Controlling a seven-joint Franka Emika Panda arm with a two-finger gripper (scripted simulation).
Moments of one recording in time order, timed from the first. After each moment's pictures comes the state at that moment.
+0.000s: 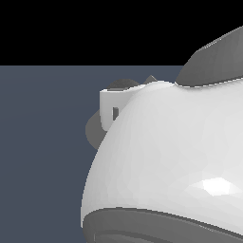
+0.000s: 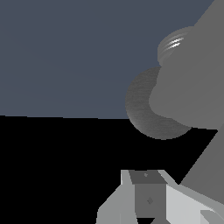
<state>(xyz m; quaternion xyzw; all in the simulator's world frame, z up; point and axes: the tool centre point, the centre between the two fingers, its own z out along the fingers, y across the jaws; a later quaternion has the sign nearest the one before) -0.117 -0.080 0.222 0.07 0.73 -0.08 0.67</state>
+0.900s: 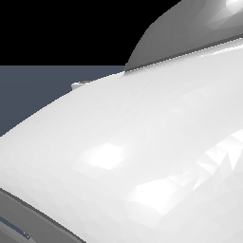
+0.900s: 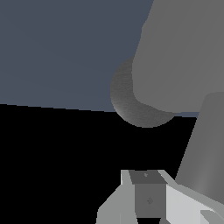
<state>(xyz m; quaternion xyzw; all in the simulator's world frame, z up) -0.109 -0.038 0.243 0.04 0.71 -0.09 0.69</state>
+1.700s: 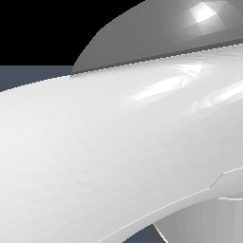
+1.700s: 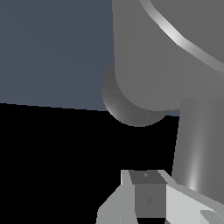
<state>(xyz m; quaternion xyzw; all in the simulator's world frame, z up) -0.103 -0.009 0.243 0.05 0.71 -0.10 0.69</state>
